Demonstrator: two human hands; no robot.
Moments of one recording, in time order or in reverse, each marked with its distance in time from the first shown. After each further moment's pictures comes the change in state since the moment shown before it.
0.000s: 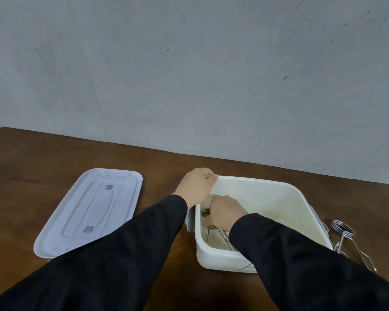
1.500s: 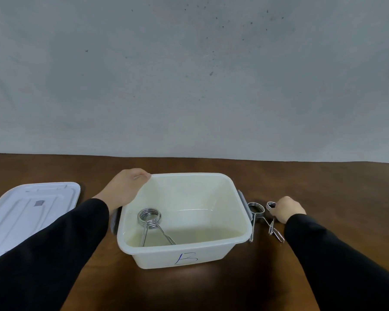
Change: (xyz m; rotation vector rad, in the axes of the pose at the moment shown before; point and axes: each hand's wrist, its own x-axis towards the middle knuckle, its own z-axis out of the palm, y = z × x) left_hand 0.002 0.002 -0.002 0.092 0.007 0.005; right_hand -0.054 0.331 -0.005 0.286 0.173 0.775
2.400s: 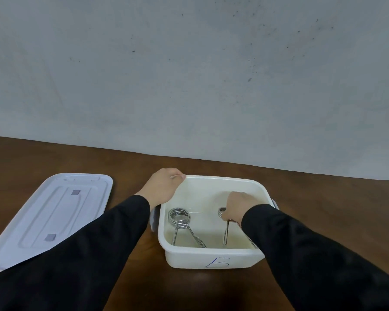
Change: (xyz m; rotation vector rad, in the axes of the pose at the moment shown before) left_hand -0.002 0.000 -0.002 -0.059 -0.021 0.015; right_hand -0.129 -0.183 0.026 -0.448 -0.119 -0.571
